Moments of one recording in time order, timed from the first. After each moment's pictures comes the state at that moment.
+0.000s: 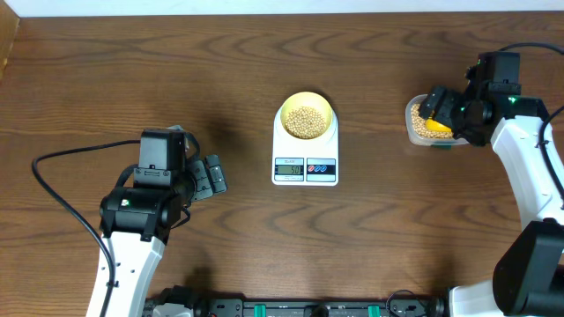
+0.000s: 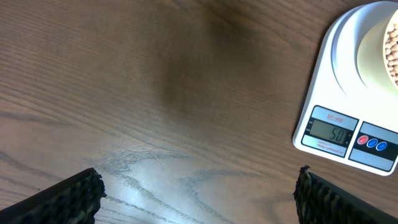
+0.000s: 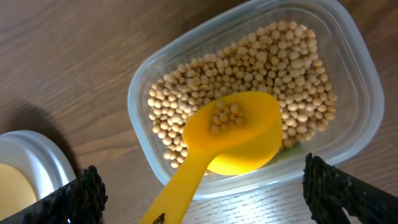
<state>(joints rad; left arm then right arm) -0.12 1.05 0.95 -0.97 -0.05 -0.38 -0.09 1.65 1.26 -0.73 -0.11 0.40</state>
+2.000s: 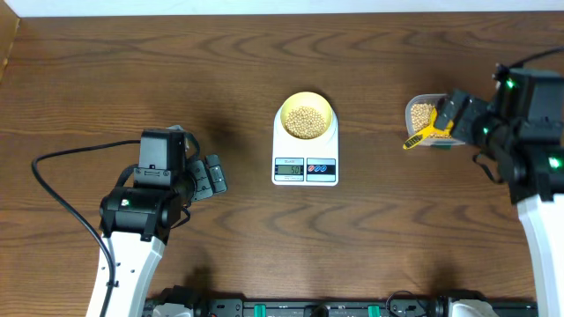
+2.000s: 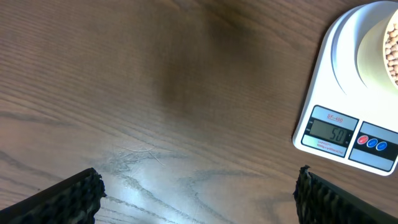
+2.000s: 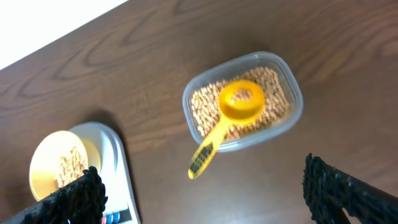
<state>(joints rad) -0.12 1.05 0.95 -0.97 -0.05 -0.38 -0.02 1.20 1.26 -0.88 -0.01 0.39</state>
